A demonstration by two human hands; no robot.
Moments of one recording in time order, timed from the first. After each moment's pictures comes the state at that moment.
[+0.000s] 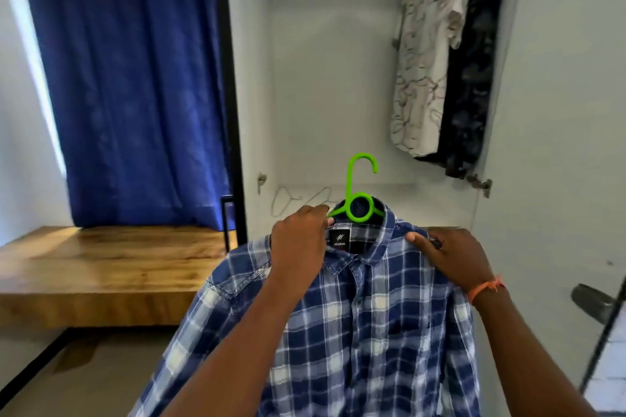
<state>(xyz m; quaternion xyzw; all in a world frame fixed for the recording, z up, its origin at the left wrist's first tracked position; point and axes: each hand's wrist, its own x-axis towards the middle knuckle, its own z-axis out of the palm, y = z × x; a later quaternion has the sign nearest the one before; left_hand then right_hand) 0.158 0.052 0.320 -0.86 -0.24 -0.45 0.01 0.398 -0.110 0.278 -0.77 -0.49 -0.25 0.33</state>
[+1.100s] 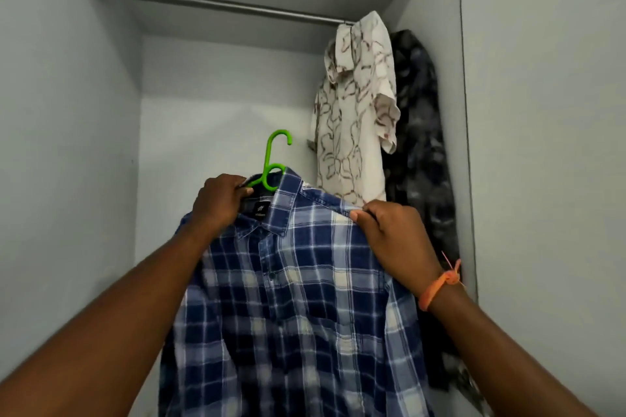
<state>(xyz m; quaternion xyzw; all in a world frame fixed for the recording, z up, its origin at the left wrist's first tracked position) 0.637 0.372 0.570 -0.84 -0.19 -0.50 -0.11 0.769 0.103 0.516 -0.66 -0.49 -0.43 0.37</state>
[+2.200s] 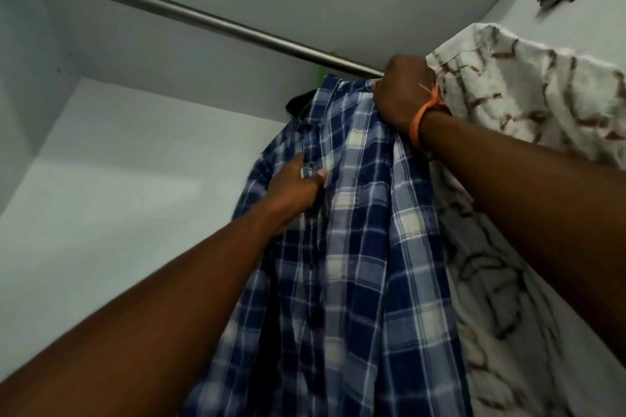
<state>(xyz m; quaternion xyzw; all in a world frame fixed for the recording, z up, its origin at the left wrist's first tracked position) 0.895 0.499 0.788 -0.77 0.08 -0.54 -0.31 0.913 0.308 0.882 -0.61 -0.23 -0.70 0.30</state>
